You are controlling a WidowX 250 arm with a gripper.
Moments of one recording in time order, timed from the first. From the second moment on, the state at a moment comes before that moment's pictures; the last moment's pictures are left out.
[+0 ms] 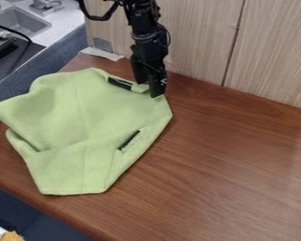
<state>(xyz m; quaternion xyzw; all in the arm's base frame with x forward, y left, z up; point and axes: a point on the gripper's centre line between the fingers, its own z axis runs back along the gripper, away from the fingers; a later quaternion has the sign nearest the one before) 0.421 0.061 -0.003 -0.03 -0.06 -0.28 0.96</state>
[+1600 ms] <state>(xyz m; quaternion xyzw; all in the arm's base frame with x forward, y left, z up) 0.391 0.048 0.036 -0.03 -0.09 -0.29 0.95</state>
